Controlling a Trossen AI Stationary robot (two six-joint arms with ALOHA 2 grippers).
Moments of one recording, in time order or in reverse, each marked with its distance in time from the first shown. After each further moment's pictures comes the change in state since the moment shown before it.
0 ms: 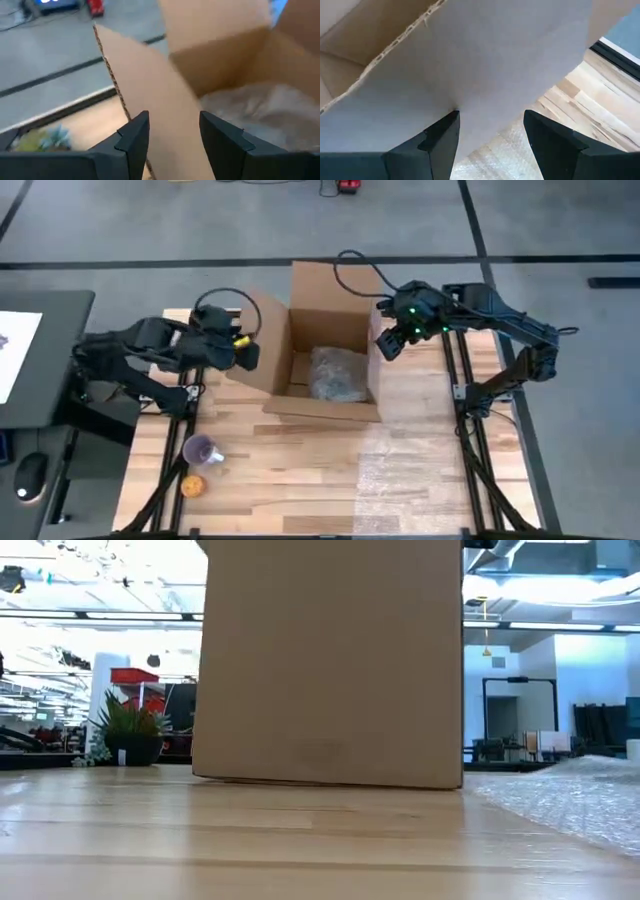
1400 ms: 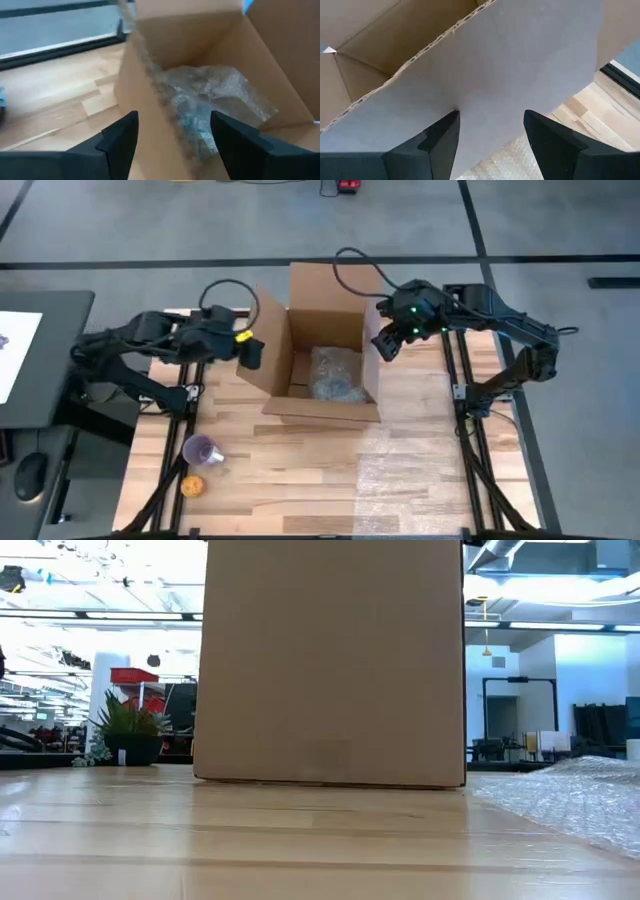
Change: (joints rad) left arm 0.095 -0.017 0.002 0.150 0.270 -0.009; right arm 0.027 -0.001 0.001 0.084 0.001 -0.065
